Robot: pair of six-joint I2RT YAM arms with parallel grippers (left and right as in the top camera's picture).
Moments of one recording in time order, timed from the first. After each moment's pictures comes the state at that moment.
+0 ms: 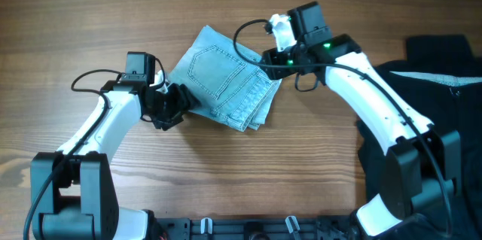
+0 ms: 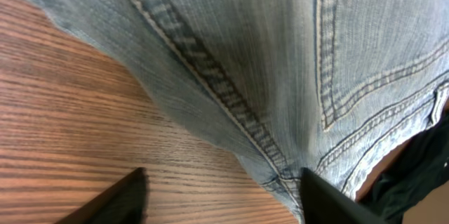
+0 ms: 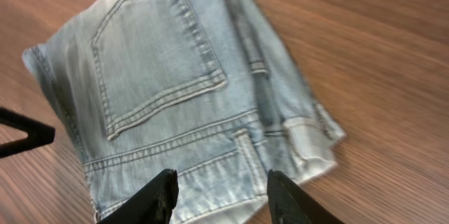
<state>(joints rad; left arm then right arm) -0.05 1.61 0.89 -0.64 0.47 -0.63 0.39 1.77 1.35 -0.63 -0.29 0.03</state>
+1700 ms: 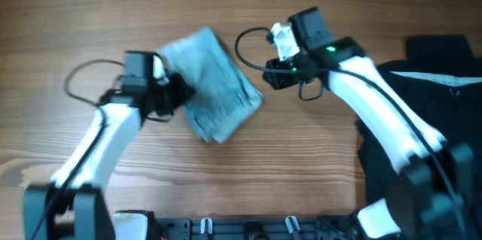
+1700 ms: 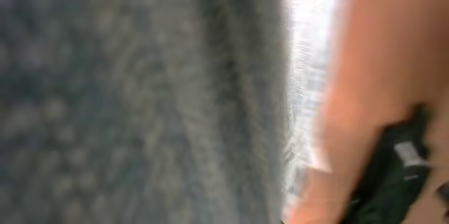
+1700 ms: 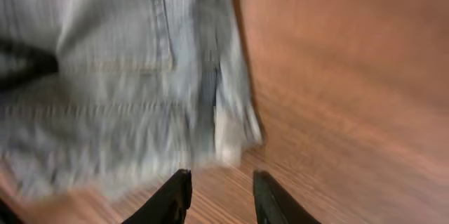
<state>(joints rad) -0.07 1.47 0.86 -0.41 0.44 -0.69 0.39 1.67 1.35 -0.78 -0.33 0.06</state>
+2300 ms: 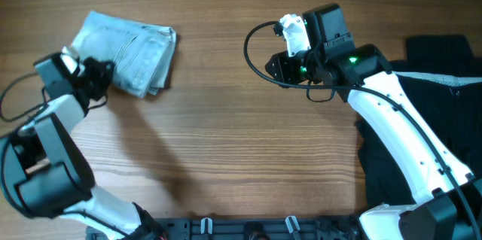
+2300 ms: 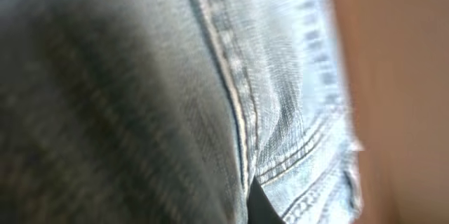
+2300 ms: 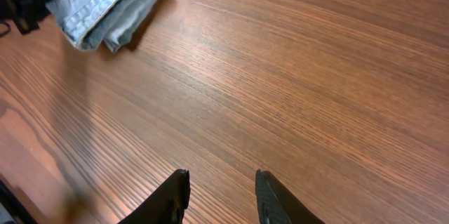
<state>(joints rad) 0.48 1.85 0.90 0.10 0.53 -0.65 0.39 1.55 1.35 -0.78 -0.33 0.06</state>
